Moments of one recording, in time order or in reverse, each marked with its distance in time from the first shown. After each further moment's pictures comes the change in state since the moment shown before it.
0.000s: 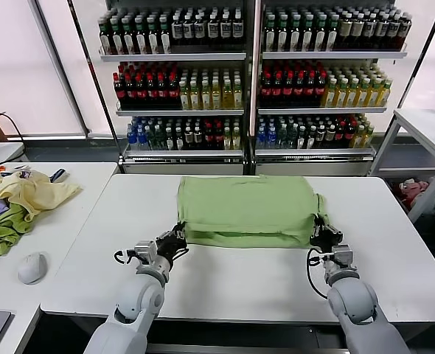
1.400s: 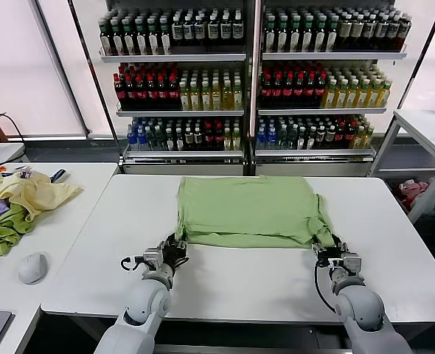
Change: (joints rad) left arm 0.009 -0.020 0.008 0.083 0.070 0.040 -0.038; right arm -0.098 -0.018 0.069 0.039 0.241 -0.183 0.057
